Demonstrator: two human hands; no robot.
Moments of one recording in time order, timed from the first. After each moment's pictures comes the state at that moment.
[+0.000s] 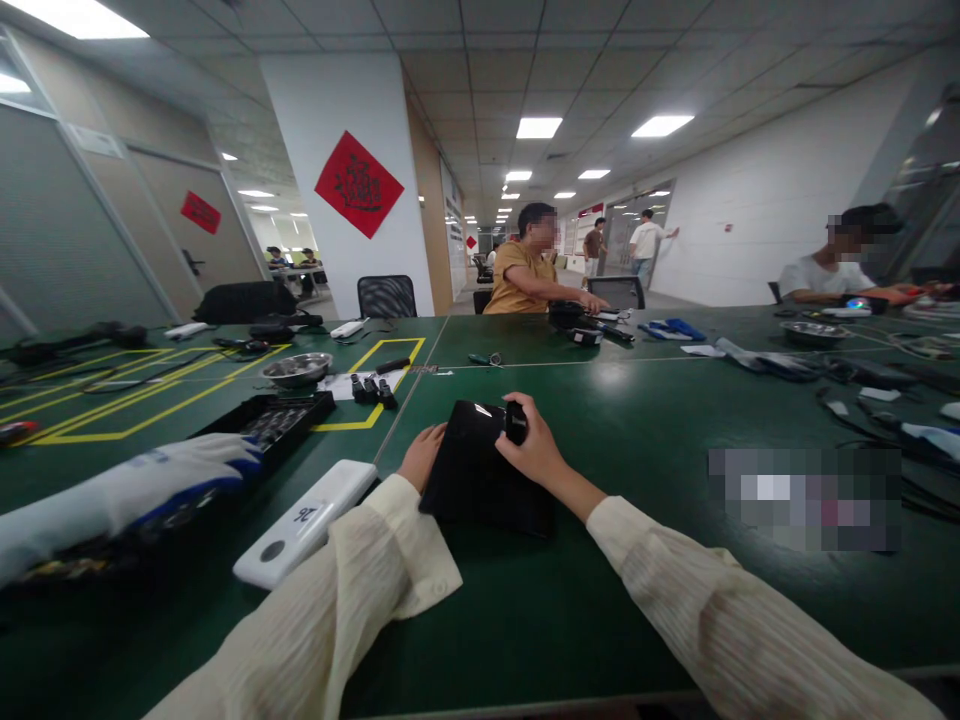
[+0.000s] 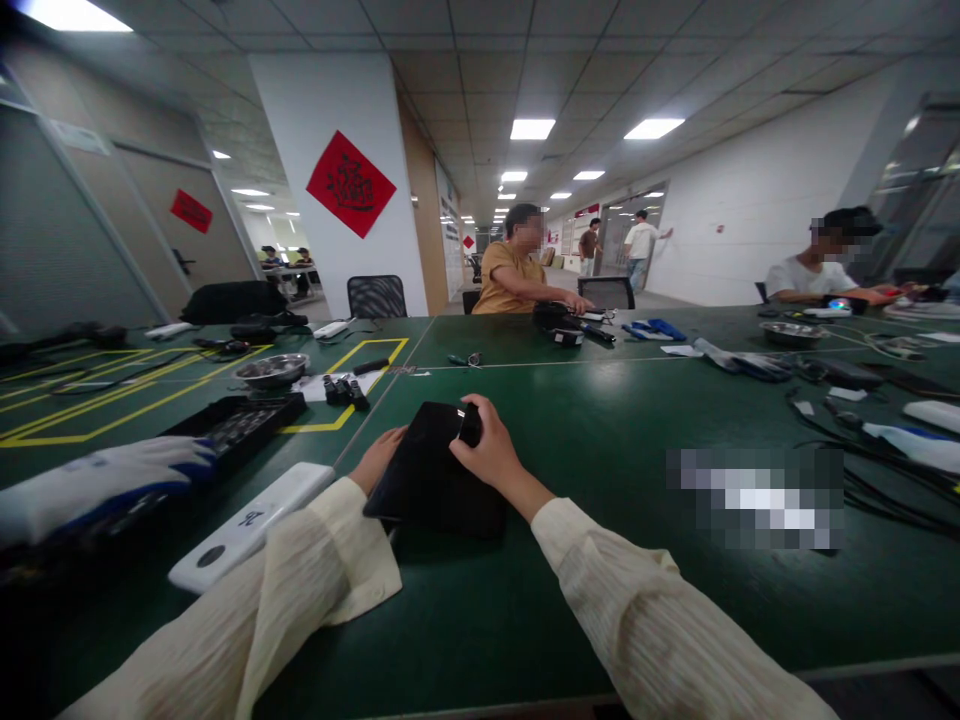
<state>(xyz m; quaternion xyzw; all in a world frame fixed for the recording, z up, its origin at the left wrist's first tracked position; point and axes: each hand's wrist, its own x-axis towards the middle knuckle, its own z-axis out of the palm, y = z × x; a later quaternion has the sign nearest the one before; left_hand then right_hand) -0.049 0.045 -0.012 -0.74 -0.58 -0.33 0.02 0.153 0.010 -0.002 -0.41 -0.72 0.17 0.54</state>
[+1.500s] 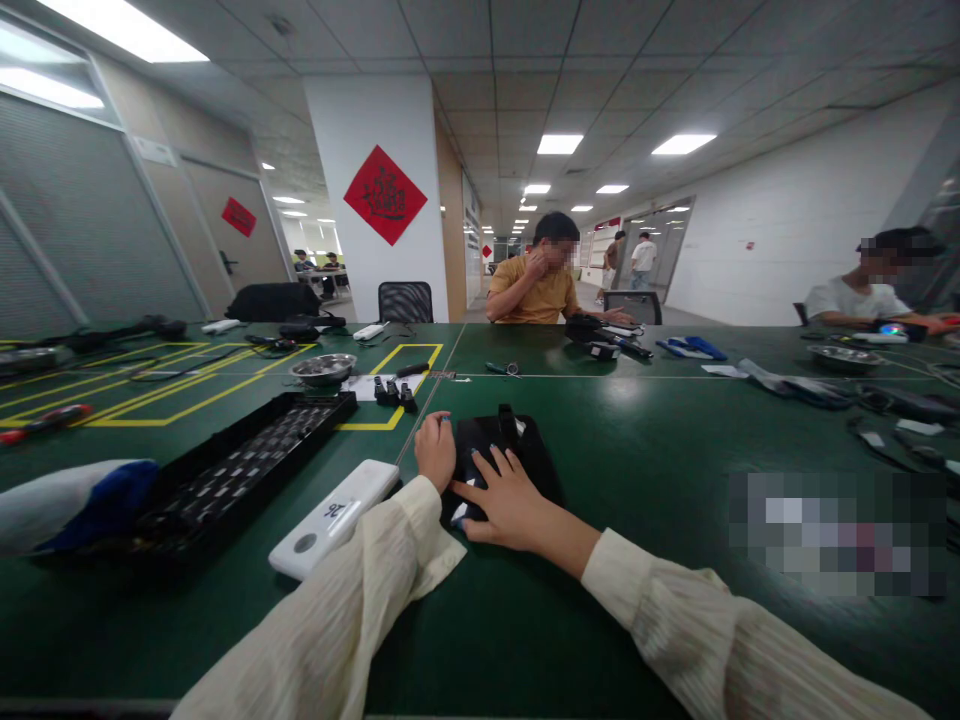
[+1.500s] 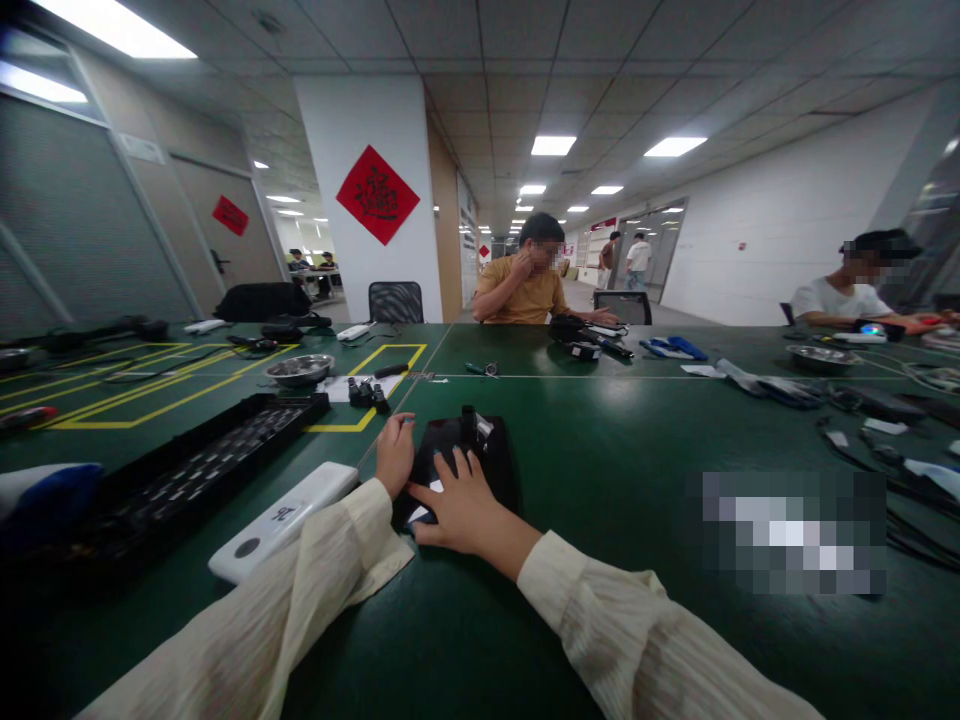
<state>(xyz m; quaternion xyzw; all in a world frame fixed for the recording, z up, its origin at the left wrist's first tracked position) -0.048 0.057 -0.016 -0.56 -0.63 -0.52 -0.10 0.100 -0.030 -0.002 -0.41 -0.91 0.04 0.11</state>
